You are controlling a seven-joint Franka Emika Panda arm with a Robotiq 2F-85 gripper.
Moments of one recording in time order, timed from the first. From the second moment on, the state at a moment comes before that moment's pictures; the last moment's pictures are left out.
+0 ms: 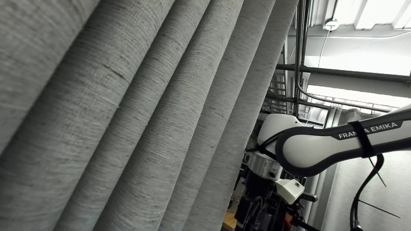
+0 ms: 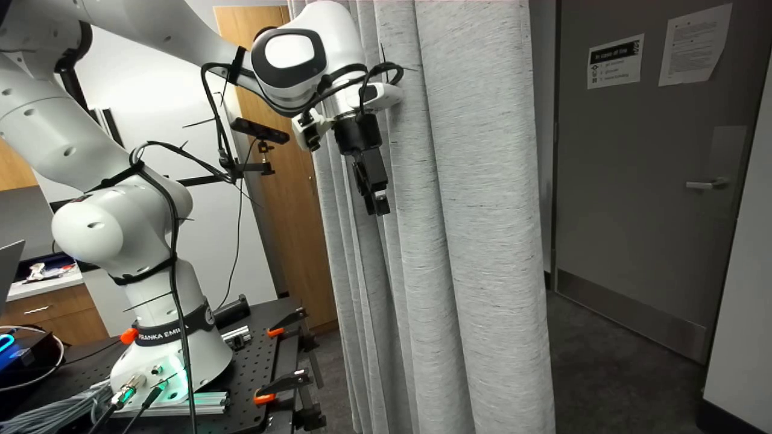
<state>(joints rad) -0.12 -0.46 -0.01 -2.55 -0.29 2.18 -0.02</state>
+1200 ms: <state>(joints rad) -0.12 -0.46 -0.01 -2.55 -0.29 2.18 -0.02</state>
